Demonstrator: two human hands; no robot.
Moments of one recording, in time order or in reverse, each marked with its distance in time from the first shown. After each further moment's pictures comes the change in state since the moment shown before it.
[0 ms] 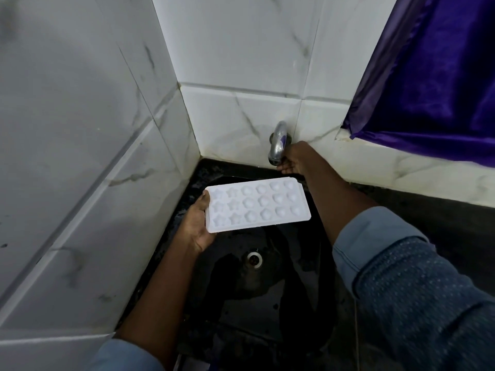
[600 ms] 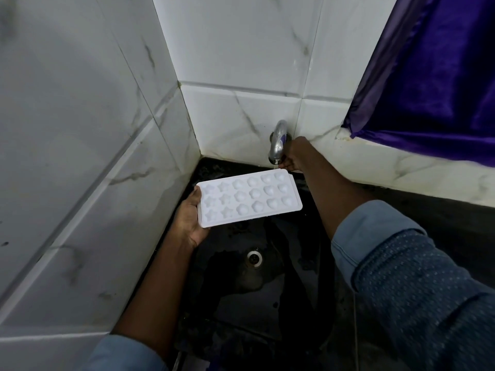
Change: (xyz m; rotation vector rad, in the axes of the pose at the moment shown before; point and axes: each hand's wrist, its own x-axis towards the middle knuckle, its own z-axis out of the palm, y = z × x) left_hand -0.008 0.015 0.005 -0.058 0.050 0.029; right_hand -0.001 -0.012 0.000 -0.166 0.053 0.031
